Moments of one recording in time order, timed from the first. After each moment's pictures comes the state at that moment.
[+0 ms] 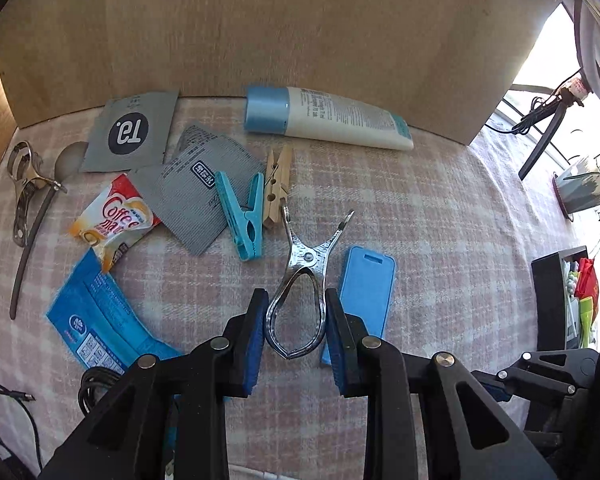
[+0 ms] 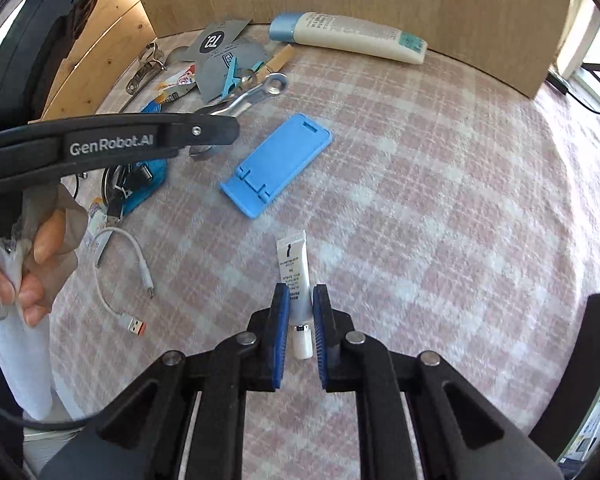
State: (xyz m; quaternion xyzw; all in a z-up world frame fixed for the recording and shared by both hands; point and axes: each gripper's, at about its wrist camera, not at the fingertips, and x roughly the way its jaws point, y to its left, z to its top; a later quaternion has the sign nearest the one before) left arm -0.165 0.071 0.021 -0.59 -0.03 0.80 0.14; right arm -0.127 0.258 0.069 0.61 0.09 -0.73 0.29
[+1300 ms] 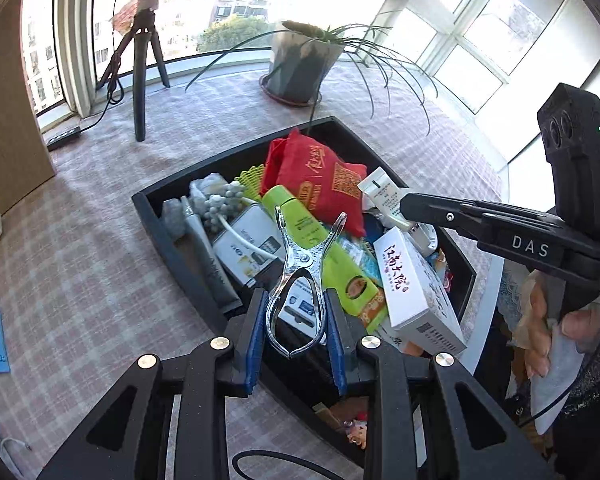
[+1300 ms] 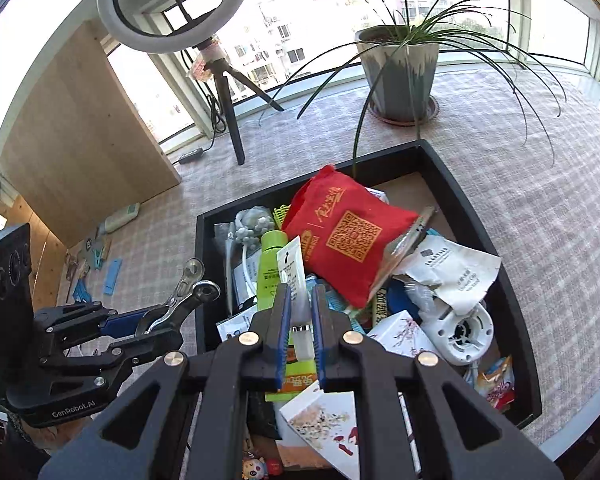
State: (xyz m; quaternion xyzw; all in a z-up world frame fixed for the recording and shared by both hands) left arm -0.004 0.405 0.141 -0.51 0.09 0.72 0.45; right arm -0.036 0.633 0.183 0.49 -0.14 -0.86 0.03
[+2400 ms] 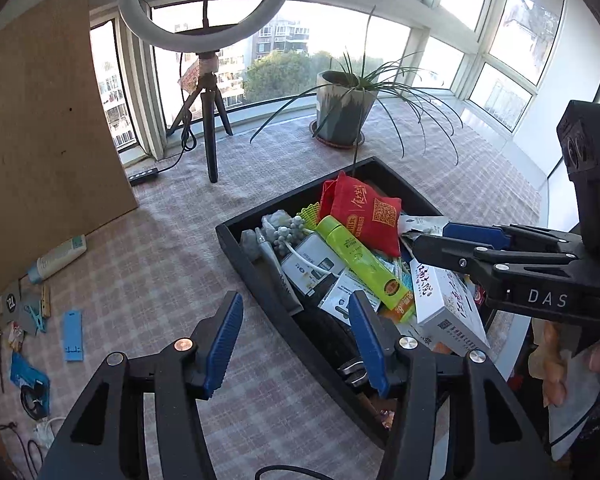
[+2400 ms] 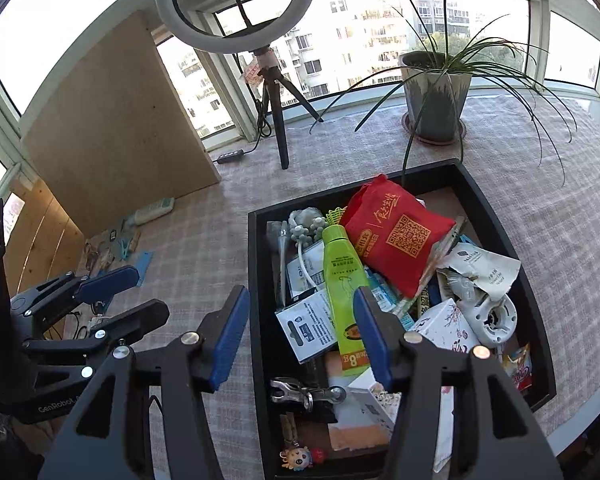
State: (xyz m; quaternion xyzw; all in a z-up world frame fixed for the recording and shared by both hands) left arm 0.010 0.347 0.193 -0.45 0.12 0.81 0.37; right arm -0.011 0.570 0.212 0.46 -0.11 -0.88 0.07
